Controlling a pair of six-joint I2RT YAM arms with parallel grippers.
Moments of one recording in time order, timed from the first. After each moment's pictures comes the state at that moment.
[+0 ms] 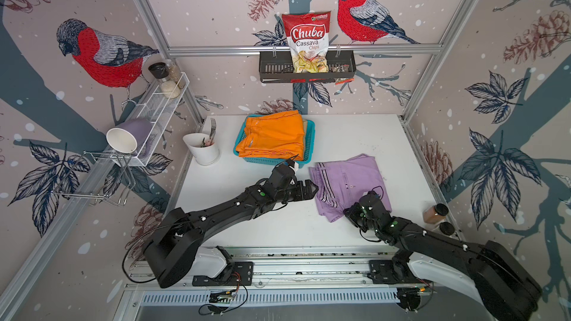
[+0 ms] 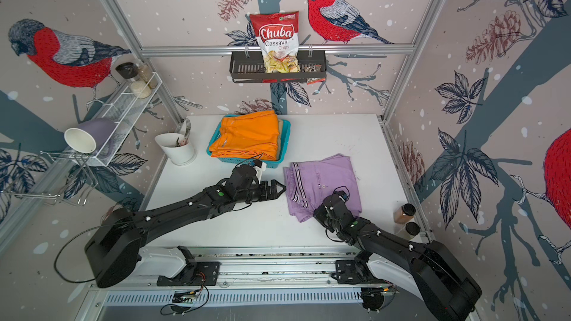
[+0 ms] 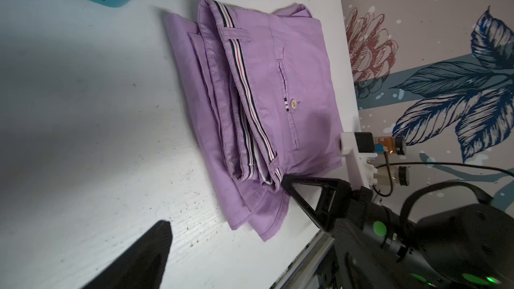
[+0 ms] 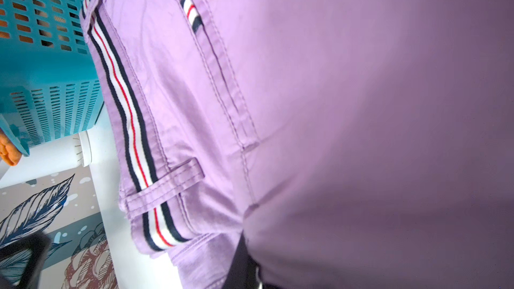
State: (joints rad) left arm -0.79 1.40 0.76 -0.05 0.23 -0.84; right arm 0.71 1.02 0.19 0.02 -0.02 1.23
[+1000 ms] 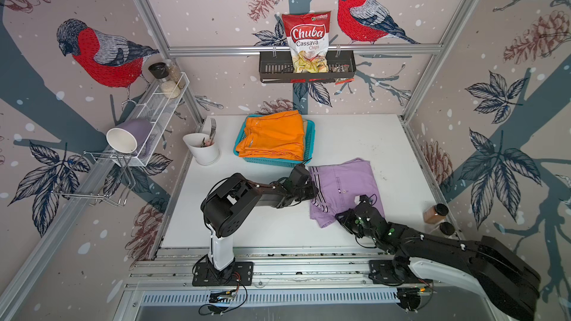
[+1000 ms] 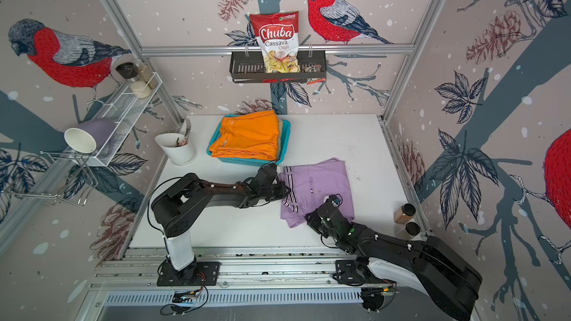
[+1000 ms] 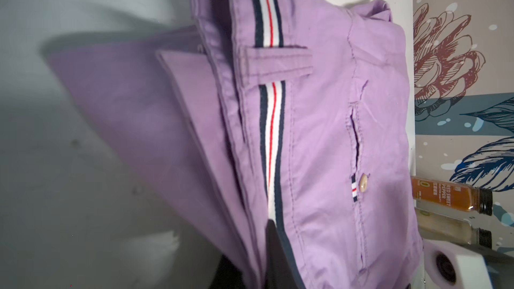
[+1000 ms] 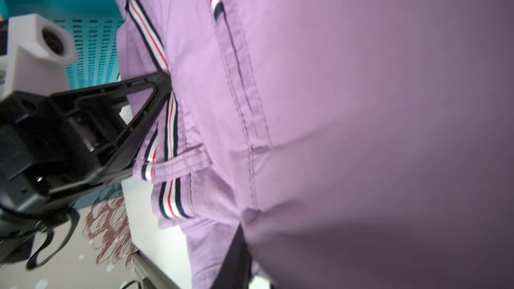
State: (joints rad) left arm -0.78 1.87 0.88 0.24 0.21 -0.89; right arm 0.87 0.98 0.12 0.17 -0.03 1.29
